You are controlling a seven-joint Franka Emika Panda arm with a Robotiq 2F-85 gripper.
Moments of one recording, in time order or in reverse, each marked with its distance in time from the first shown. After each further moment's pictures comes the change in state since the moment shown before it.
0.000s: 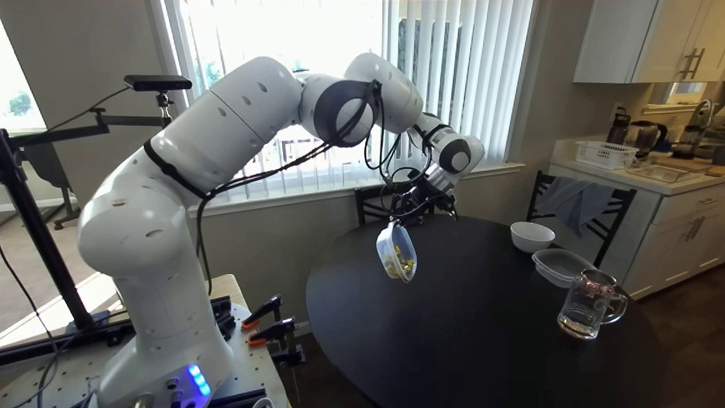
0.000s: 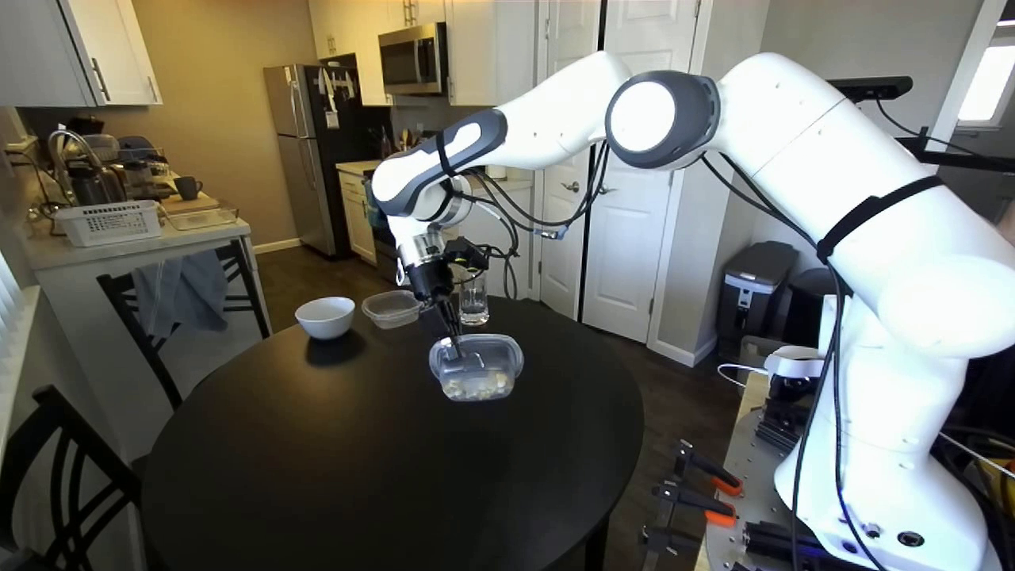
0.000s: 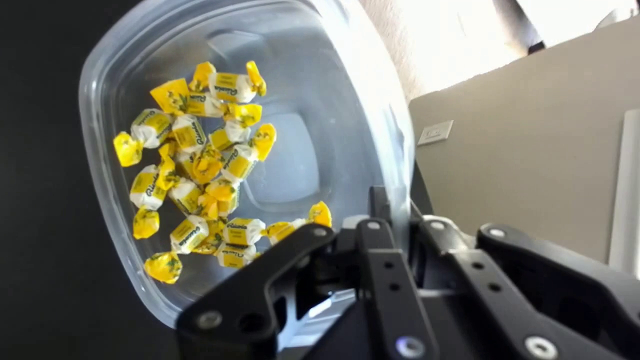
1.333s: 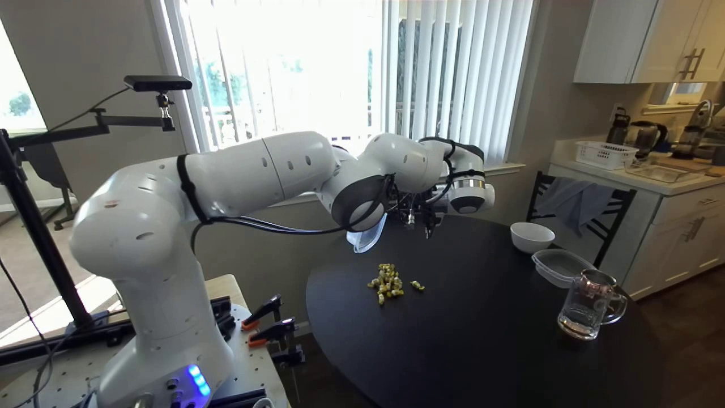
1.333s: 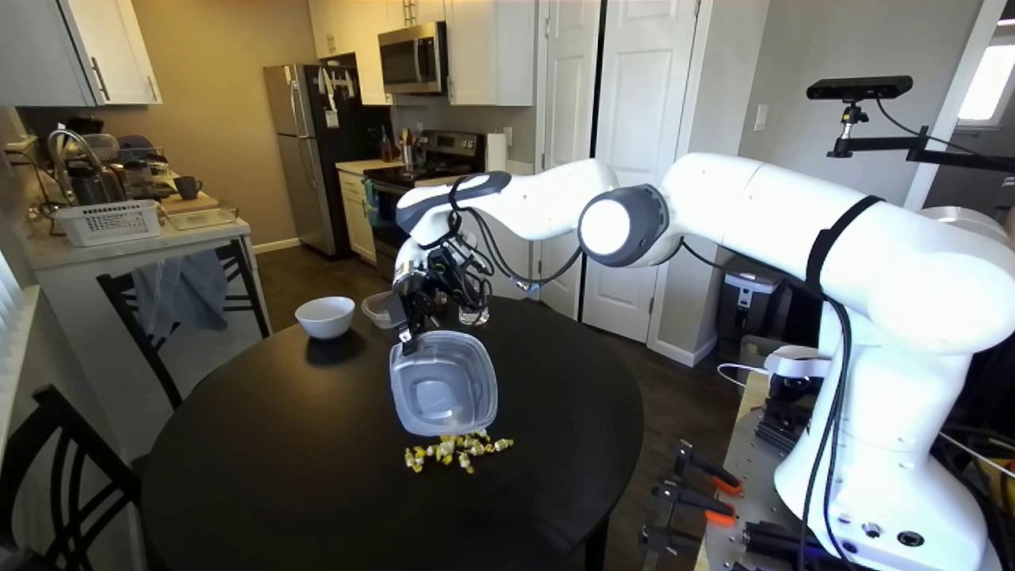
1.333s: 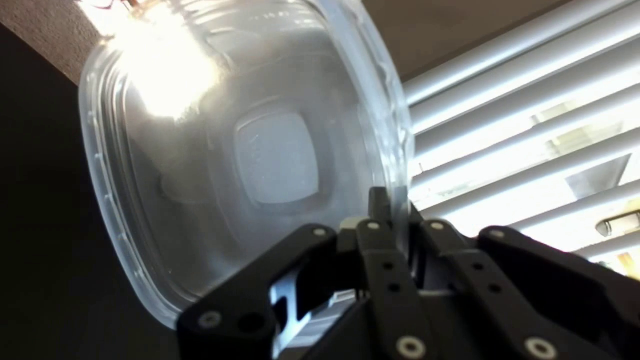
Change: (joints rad) arm -0.072 0.465 0.109 0.557 0.535 -0.417 0.311
